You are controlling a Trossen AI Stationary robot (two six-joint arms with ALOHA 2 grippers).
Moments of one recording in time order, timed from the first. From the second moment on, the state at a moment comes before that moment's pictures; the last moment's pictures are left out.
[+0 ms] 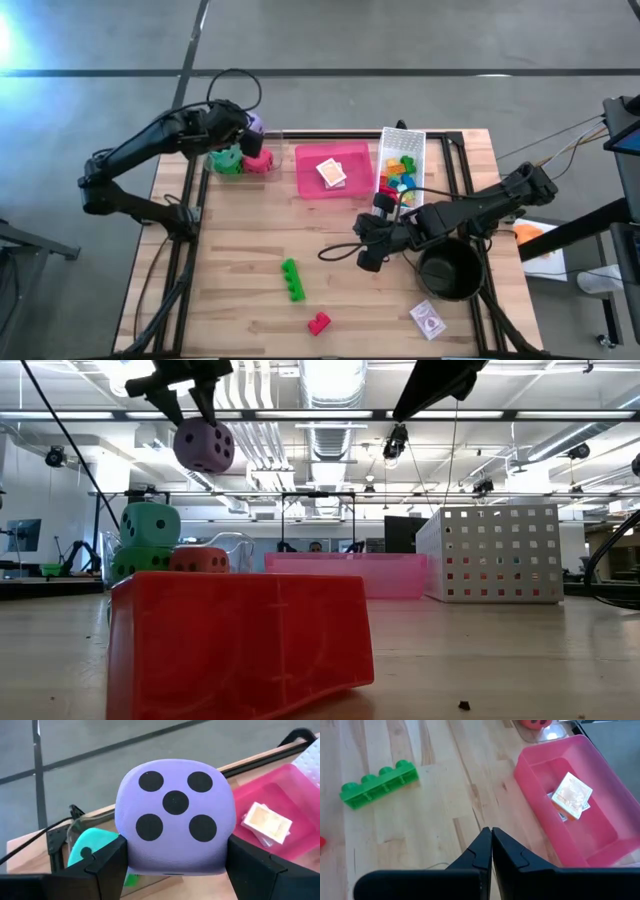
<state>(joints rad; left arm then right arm) 0.43 1.27 1.51 -1.25 -0.52 -0.63 0.35 1.52 1.30 -0.75 0.52 0.46</state>
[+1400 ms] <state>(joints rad) 0.50 1.42 1.15 -0.92 -0.52 -0.64 0.35 1.52 1.29 -0.74 0.52 0.41</state>
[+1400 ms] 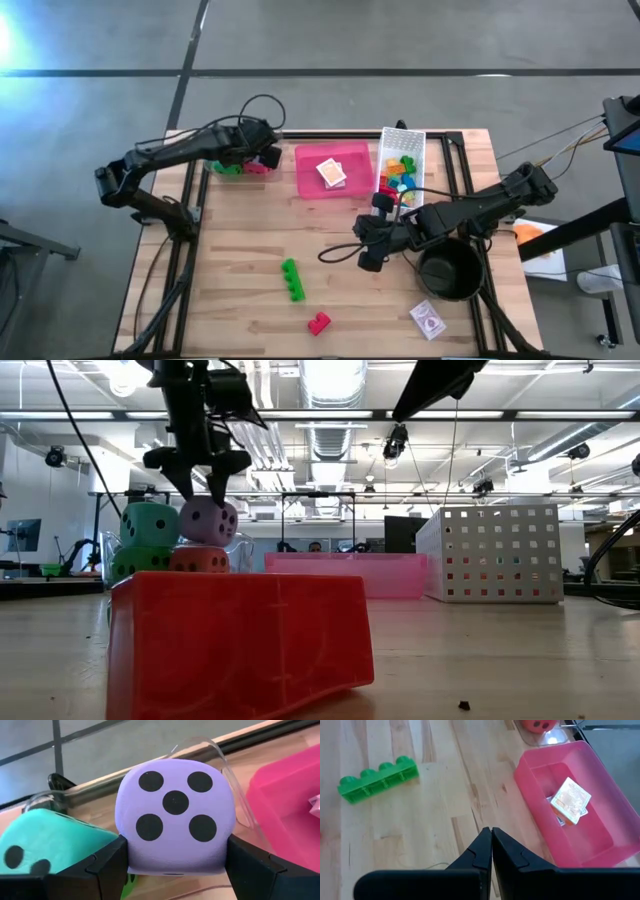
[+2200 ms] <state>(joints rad) 0.51 1.42 1.09 -0.86 -0.51 -0.66 0.35 1.53 1.29 -0.74 0.52 0.41</state>
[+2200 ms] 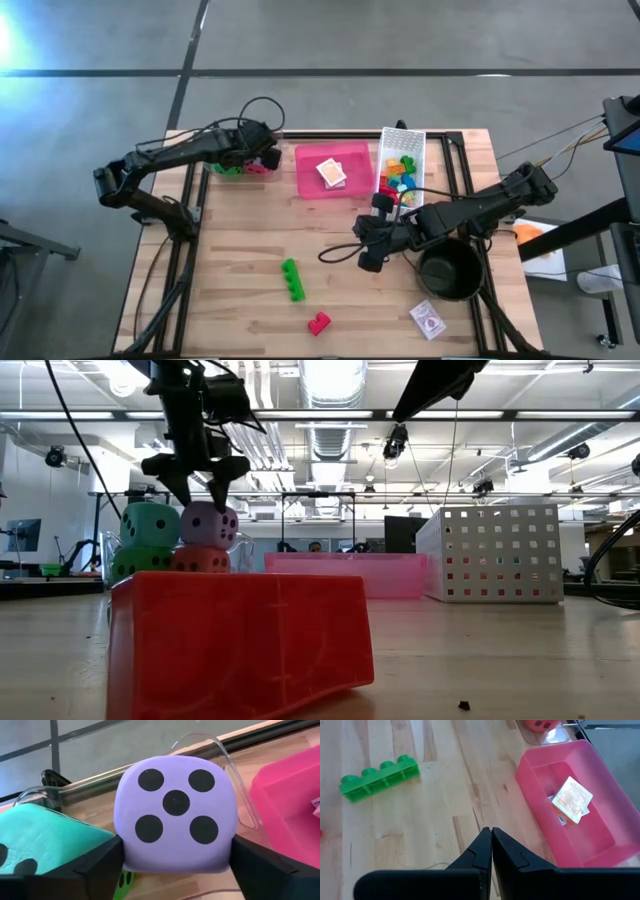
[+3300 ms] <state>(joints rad) 0.51 1.38 1.09 -0.90 -0.50 -0.63 0.30 1.53 1.28 -0.54 0.52 0.29</state>
